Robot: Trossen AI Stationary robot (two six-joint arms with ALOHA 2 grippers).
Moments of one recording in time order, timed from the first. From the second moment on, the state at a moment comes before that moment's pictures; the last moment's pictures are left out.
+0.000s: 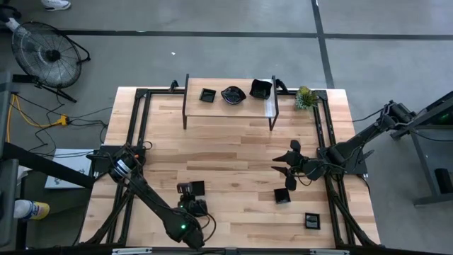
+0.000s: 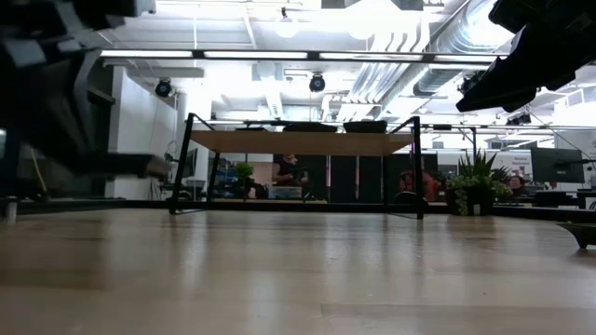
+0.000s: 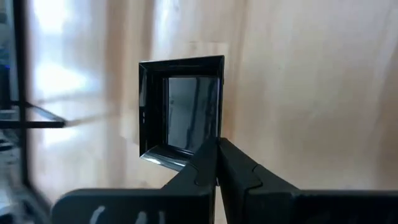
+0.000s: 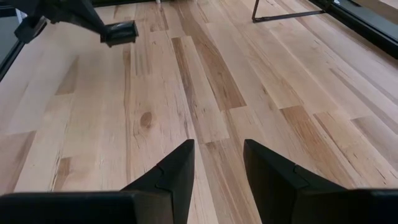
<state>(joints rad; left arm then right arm) -0.77 2.13 1.62 -1.34 -0.59 -0.95 0.53 0.94 0.42 -0.09 0.62 0.47</state>
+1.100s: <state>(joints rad) -0.53 1.72 1.43 -1.09 -0.84 -0.23 0.53 0.94 0.42 -0.09 0.63 0.44</state>
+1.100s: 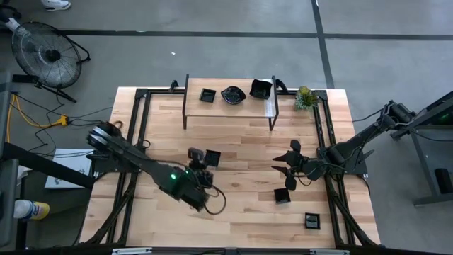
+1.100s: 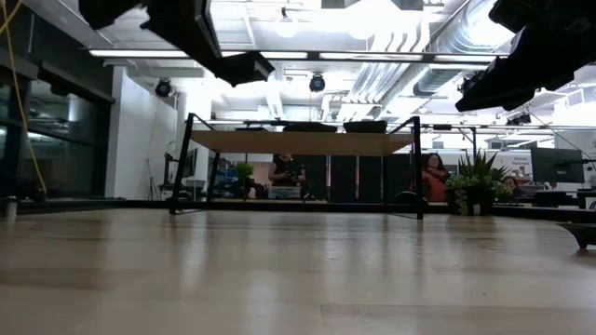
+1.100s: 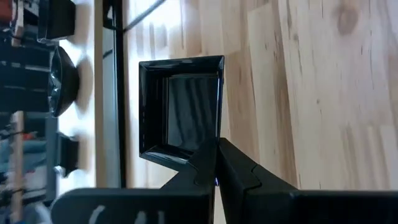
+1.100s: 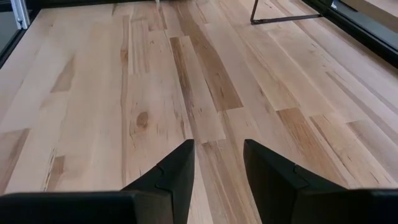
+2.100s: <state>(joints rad) 0.42 1.24 1.13 -0.53 -0.23 0.79 0.53 0.94 0.42 -0.08 0.73 0.44</state>
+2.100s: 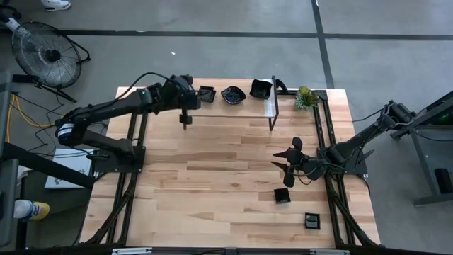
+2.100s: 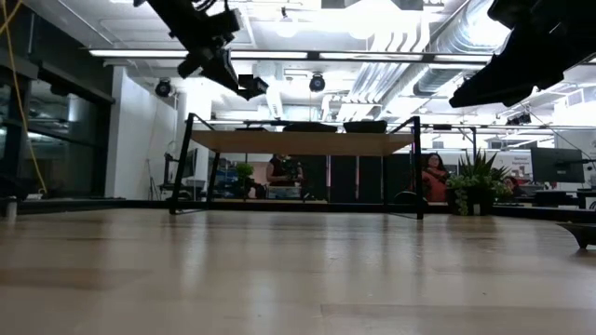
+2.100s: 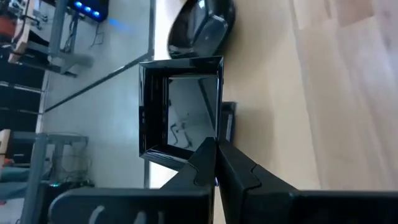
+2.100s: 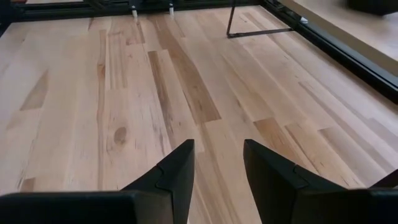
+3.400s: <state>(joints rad) 0.44 1.41 1.13 -0.47 -0.36 0.83 0.53 0.94 0.42 -0.09 0.75 0.44</state>
